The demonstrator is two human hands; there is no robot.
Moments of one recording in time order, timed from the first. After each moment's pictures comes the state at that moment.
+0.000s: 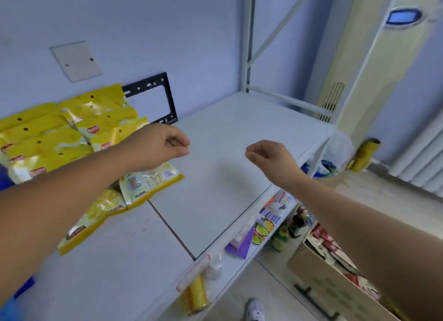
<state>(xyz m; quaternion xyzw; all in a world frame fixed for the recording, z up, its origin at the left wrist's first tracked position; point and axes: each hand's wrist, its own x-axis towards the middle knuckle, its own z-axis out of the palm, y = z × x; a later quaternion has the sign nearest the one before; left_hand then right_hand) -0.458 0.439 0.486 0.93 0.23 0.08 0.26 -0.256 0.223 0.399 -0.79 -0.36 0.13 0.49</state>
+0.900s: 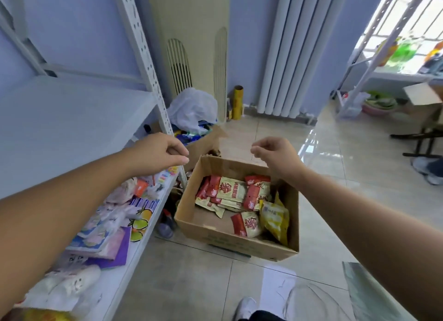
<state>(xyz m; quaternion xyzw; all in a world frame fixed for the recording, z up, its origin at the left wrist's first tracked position) -0.145 0.091 0.391 0.95 0.00 -0.13 0.29 -0.081 -0.209 0.325 -0.87 -0.07 0.07 0.48</state>
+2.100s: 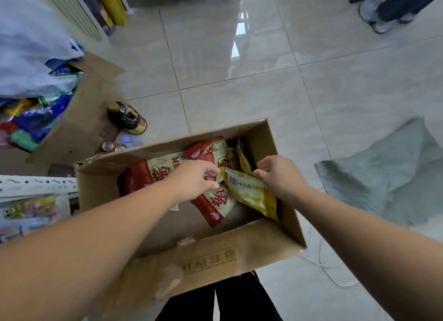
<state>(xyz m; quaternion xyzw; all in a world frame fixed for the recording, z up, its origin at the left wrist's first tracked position) 0.123 -0.105 0.001 0.83 -0.20 -0.46 0.24 0.039 -0.319 0.022 -0.88 0.27 0.26 0.28</state>
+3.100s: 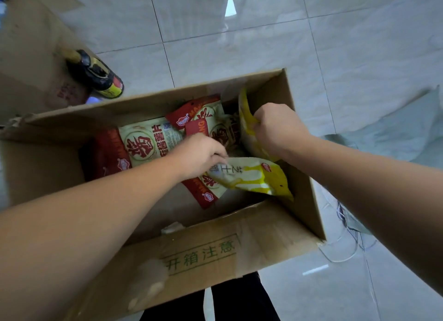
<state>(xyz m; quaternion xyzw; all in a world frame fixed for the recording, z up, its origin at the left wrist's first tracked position) 0.115 -0.129 -0.121 0.83 -0.31 -0.41 0.24 0.085 -0.321 -0.052 -0.94 0.18 0.26 0.15</state>
